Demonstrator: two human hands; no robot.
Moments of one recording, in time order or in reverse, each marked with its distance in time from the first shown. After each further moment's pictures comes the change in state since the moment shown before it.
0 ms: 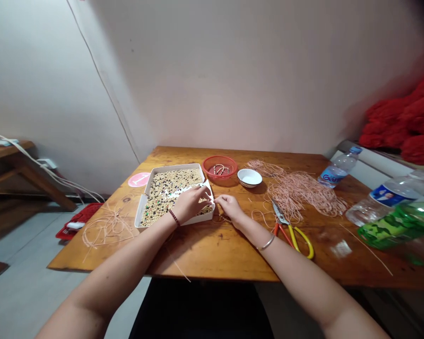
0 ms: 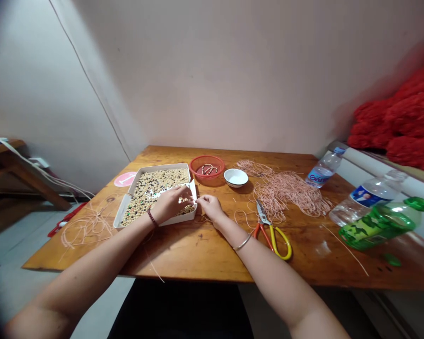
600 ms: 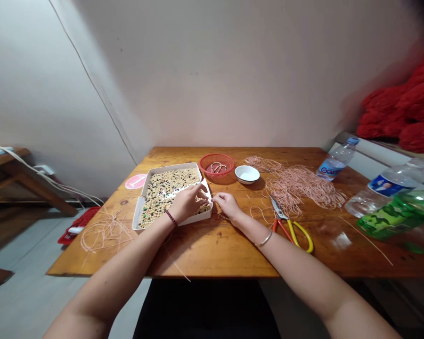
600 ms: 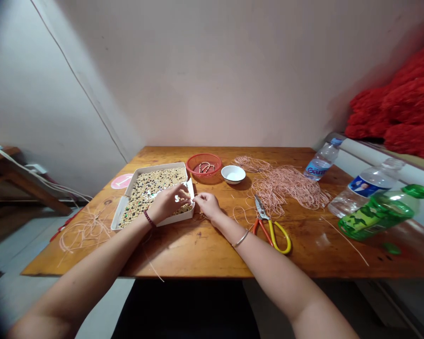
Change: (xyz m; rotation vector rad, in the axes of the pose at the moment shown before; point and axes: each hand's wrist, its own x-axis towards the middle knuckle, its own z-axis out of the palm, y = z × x) left_hand 0.001 -0.002 0.003 -0.097 0.014 -0.050; right_hand 0.001 -0.001 0.001 0.002 0.007 -0.055
